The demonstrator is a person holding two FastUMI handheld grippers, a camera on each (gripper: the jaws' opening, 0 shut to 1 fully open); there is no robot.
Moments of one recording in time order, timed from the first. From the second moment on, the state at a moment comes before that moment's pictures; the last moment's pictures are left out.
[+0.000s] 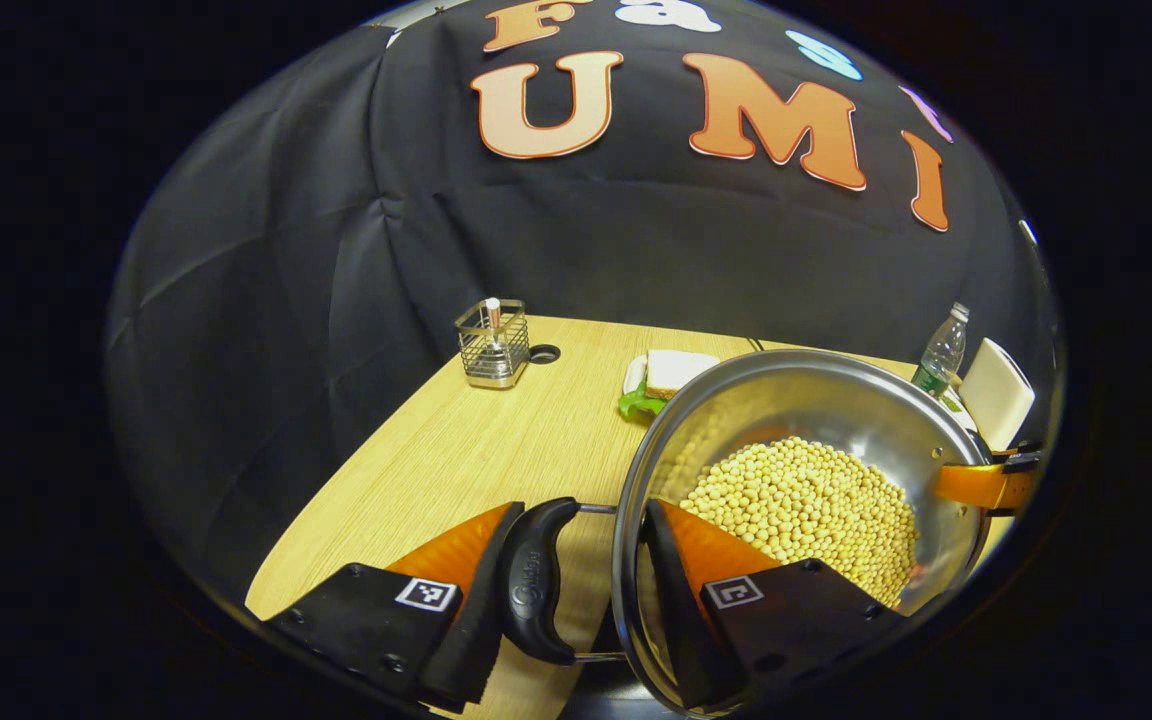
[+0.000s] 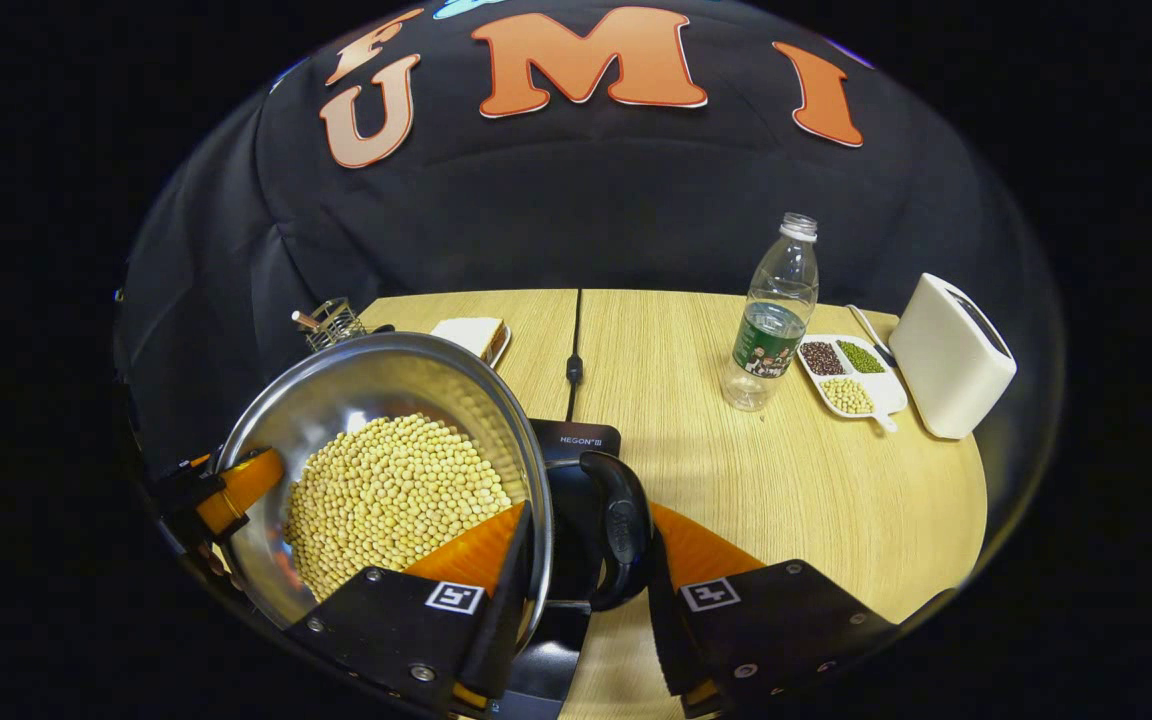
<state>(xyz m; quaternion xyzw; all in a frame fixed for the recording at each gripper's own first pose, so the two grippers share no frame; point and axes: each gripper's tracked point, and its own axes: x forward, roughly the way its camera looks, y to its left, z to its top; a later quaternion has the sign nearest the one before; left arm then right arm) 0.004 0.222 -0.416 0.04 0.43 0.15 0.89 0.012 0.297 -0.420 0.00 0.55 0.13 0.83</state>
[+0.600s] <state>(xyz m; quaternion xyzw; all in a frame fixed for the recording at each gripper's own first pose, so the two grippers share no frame) 0.005 0.221 -0.441 0.02 0.45 0.15 0.88 0.008 0.291 -0.438 -0.01 0.56 0.12 0.82</state>
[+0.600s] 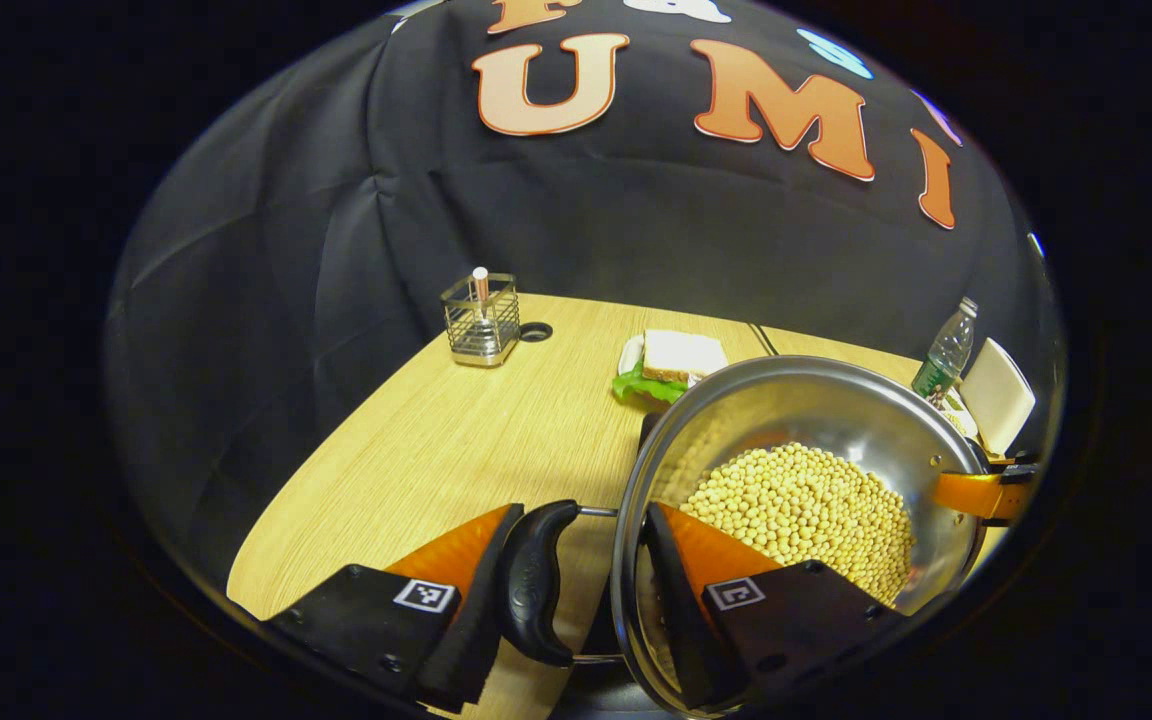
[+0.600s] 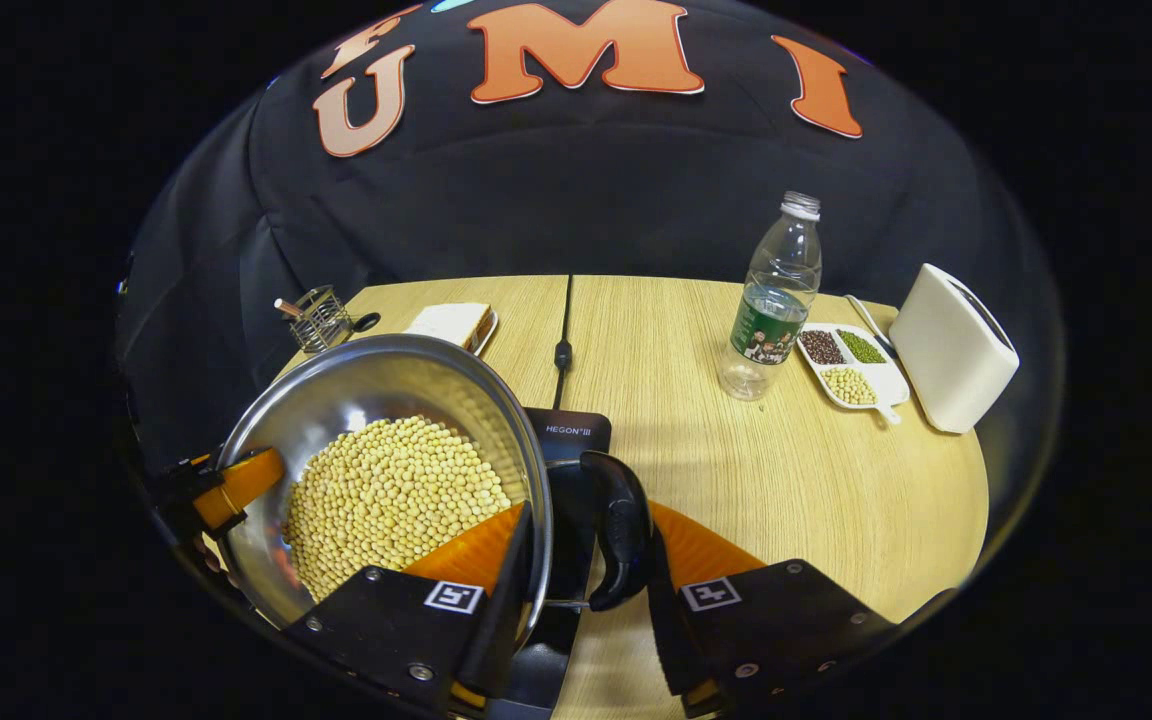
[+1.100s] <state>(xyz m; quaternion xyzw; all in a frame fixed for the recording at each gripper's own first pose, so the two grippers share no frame) 0.019 0.227 -0.395 0.08 0.40 0.16 0.90 0.043 0.280 -0.362 0.03 0.44 0.14 0.88</state>
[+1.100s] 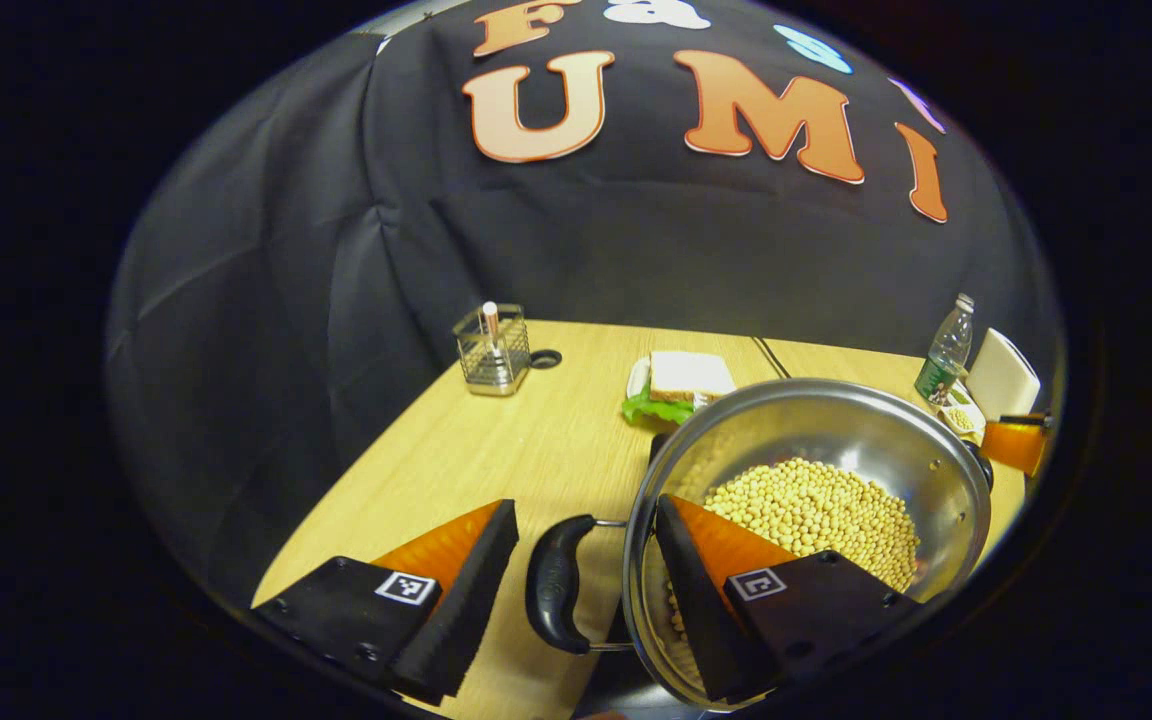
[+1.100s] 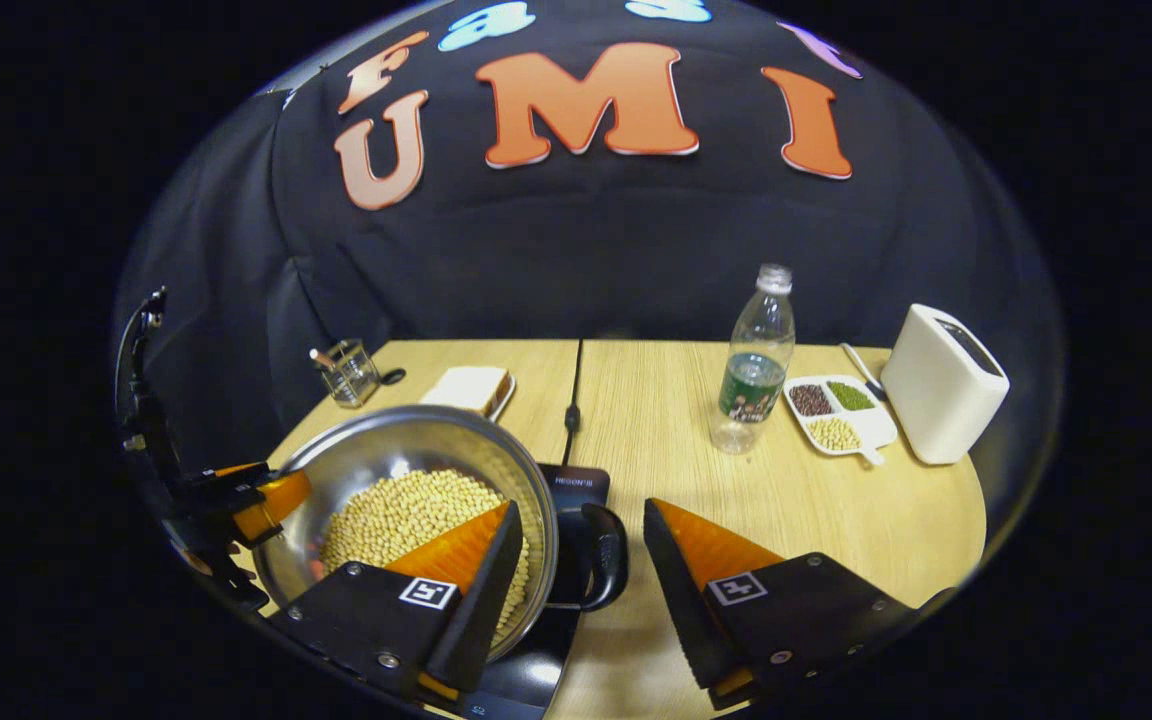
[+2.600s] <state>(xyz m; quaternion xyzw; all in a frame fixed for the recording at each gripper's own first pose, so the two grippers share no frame) 0.026 0.026 -0.012 0.03 0.03 0.00 1.00 0.039 0.110 -0.006 0.00 0.03 0.15 0.99</state>
